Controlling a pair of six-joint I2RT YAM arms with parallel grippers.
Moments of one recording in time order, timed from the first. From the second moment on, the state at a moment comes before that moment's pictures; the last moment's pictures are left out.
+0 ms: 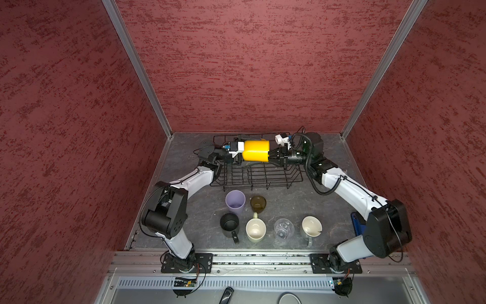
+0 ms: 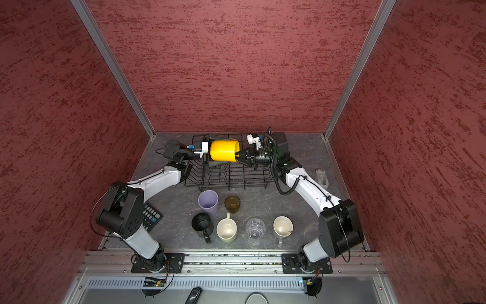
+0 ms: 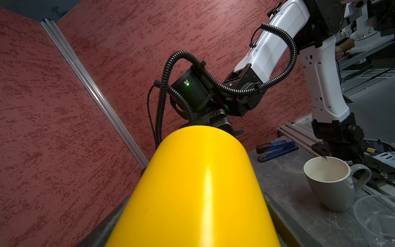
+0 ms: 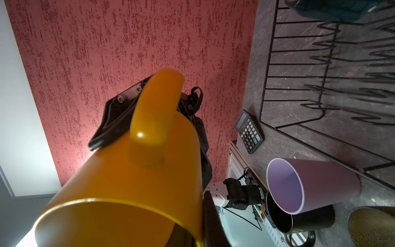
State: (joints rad) left arm -0.35 1.68 1.08 1.11 1.23 0.04; right arm 0.41 1.50 1.16 0.18 -1.05 1.33
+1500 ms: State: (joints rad) left arm -0.33 1.60 1.03 0.87 1.10 0.12; right arm 0.38 1.46 1.19 0.05 -1.00 1.09
